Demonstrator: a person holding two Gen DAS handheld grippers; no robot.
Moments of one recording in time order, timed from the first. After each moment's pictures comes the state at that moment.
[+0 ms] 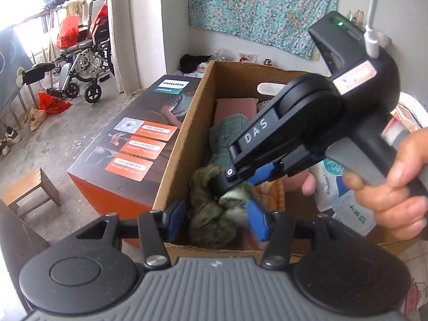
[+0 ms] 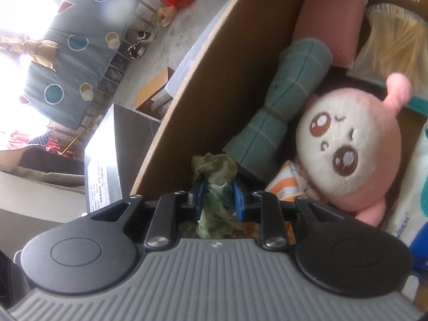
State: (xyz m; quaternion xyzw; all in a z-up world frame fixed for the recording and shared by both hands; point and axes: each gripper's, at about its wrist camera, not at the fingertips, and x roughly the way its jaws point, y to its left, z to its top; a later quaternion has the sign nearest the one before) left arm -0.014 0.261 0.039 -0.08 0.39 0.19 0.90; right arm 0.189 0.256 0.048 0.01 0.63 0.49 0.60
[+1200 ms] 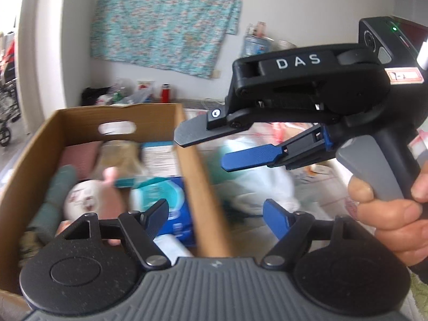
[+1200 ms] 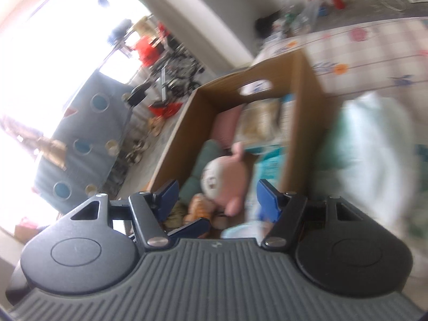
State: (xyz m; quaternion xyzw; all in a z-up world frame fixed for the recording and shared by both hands) left arm 0.064 0.105 0.047 -0.07 0.33 -0.02 0.94; right arm 0.224 -0.014 0.124 0.18 0.49 0.41 0.75
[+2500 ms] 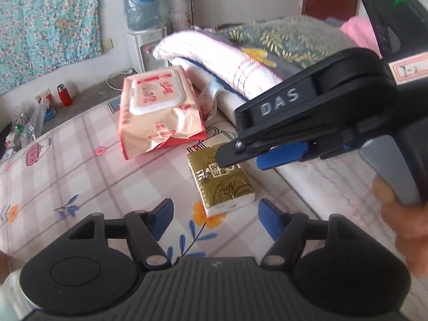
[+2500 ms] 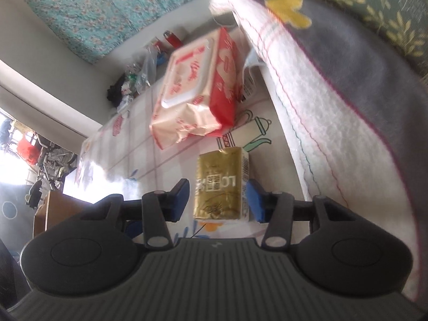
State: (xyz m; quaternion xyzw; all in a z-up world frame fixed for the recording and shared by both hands) left arm 0.353 -0.144 -0.058 0.11 0.43 -0.17 0.88; right arm 0.436 -0.311 -0.024 0.24 0.51 0.12 0.81
